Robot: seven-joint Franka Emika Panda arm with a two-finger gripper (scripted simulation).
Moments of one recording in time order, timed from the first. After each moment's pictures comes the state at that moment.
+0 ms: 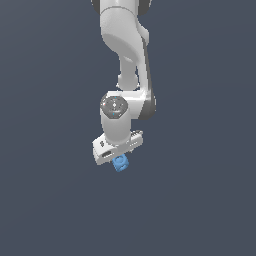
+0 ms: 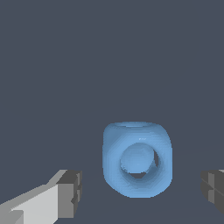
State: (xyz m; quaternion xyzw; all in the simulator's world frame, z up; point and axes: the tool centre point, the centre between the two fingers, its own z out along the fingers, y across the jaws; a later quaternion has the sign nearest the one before) arm 0.047 -0.034 0.093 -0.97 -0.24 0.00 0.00
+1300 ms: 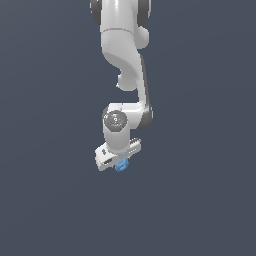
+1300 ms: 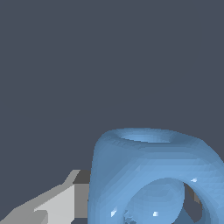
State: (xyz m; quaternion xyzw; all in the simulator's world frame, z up) arm 0.049 -0.036 0.040 -0.97 -0.25 0.00 0.00
